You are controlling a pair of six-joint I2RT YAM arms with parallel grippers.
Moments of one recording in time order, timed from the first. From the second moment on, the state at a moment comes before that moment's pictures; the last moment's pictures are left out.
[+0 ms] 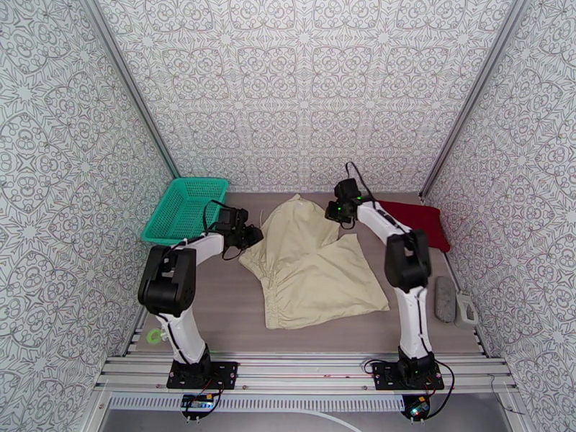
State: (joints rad) left arm -0.11 1.91 1.15 -0.13 0.48 -0.57; right arm 0.29 2.37 2.02 -0.61 -0.21 0.48
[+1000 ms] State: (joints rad) left arm -0.08 1.75 1.15 -0.29 0.46 -0.49; right arm 0.15 2.22 1.77 -0.62 -0.30 0.55
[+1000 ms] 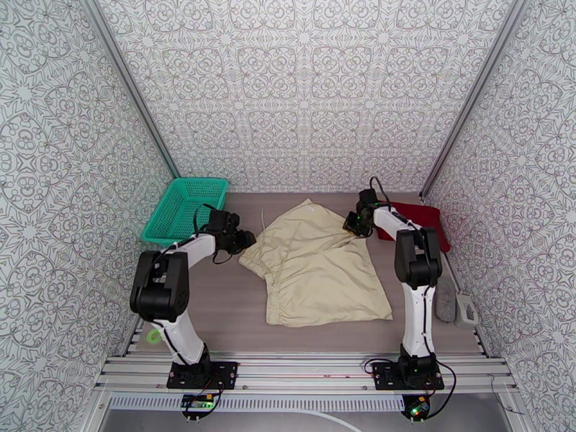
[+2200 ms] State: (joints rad) left arm -0.48 1.57 0.67 -0.08 0.45 -0.70; right arm 0.20 2.51 2.07 -0.44 -0.26 0.85
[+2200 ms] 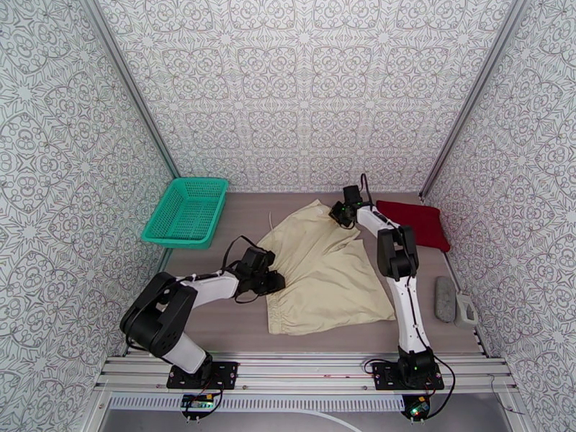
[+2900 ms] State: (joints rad) left arm -0.53 1.10 0.73 -0.46 0.31 -0.68; right arm 0.13 1.59 1.23 -0.61 -0.29 0.67
